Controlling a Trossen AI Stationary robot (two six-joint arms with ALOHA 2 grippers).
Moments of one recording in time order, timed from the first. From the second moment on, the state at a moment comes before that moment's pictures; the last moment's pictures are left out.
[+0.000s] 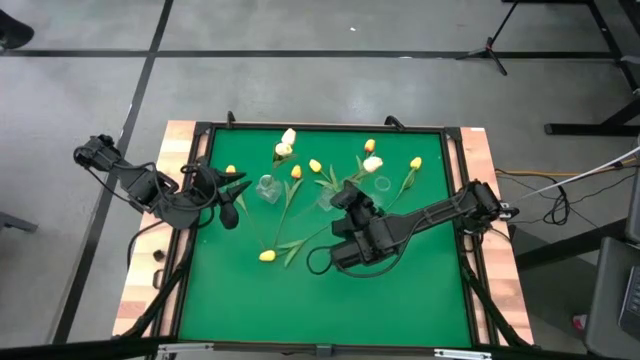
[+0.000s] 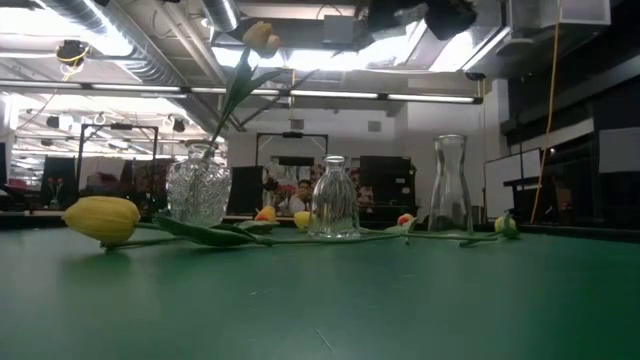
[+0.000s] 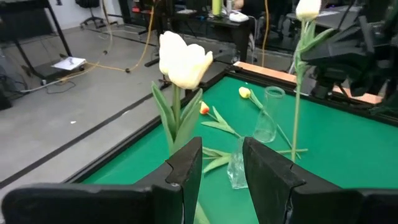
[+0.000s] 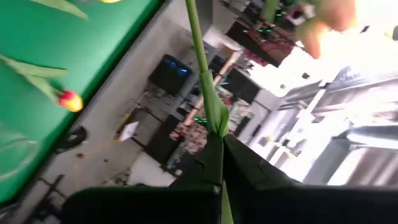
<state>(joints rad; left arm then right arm) -0.54 0.84 0.94 -0.72 -1.10 -0.59 0.37 1.97 1.88 -1.46 1.29 -0.54</state>
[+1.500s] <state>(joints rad) -0.54 0.85 0.94 -0.77 -1.14 -0.60 0.16 1.97 1.88 -0.39 1.21 -1.59</state>
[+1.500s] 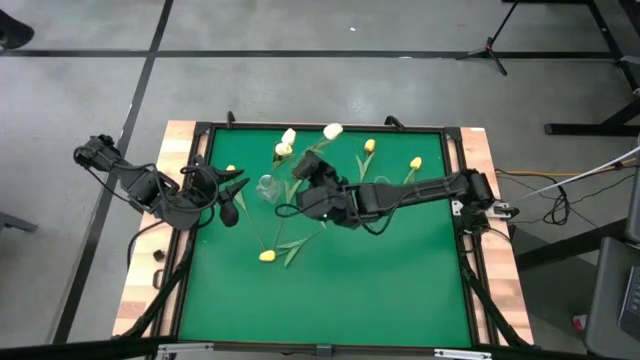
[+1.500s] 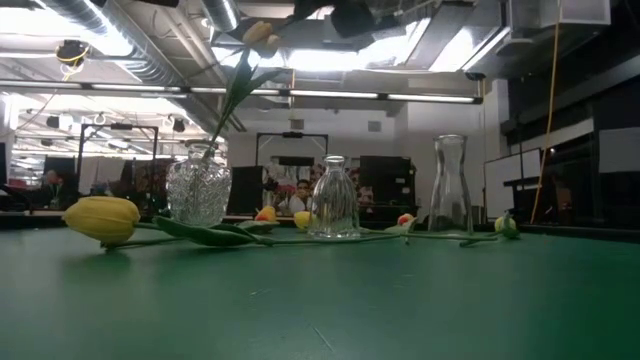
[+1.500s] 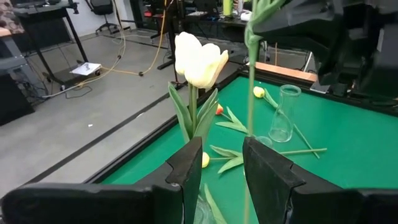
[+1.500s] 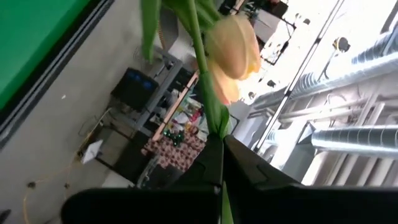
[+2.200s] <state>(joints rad) -0.54 0.85 0.94 -0.78 -1.19 -0.60 0.06 1.97 1.88 -0.39 1.11 -1.74</state>
